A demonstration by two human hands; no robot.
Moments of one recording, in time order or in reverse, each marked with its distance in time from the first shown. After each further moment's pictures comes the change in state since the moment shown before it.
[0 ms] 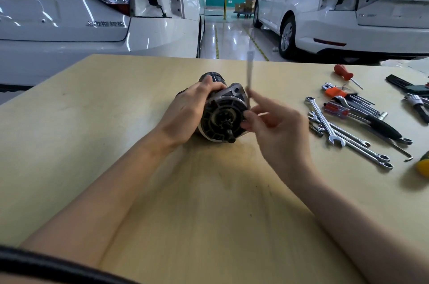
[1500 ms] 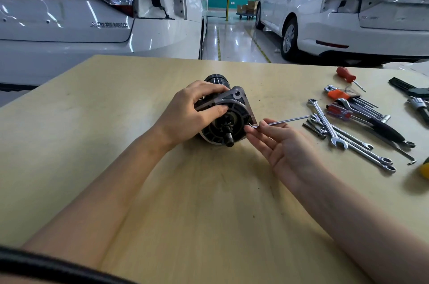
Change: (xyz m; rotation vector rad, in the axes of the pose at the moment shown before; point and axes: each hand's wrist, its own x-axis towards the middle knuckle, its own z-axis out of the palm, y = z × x) left_hand 0.000 -0.001 -0.007 0.086 0.024 0.124; right_hand -0.002 0.002 -0.007 0.909 0.086 0.841
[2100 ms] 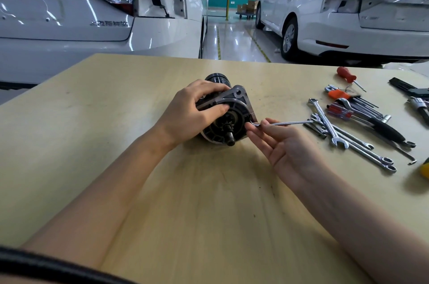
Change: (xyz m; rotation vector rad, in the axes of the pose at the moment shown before) left_hand -0.001 0.001 0.001 0.011 0.016 -0.005; right_hand -0.003 -0.002 0.003 0.024 0.008 0.026
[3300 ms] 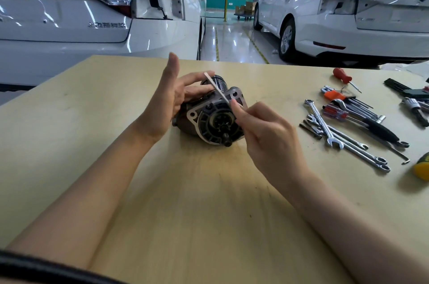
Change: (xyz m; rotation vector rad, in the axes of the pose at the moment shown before) left_hand 0.006 0.001 -0.024 -0.394 -0.121 -0.246; right_hand 0.002 0.008 0.003 -1.489 -0.178 -1.296
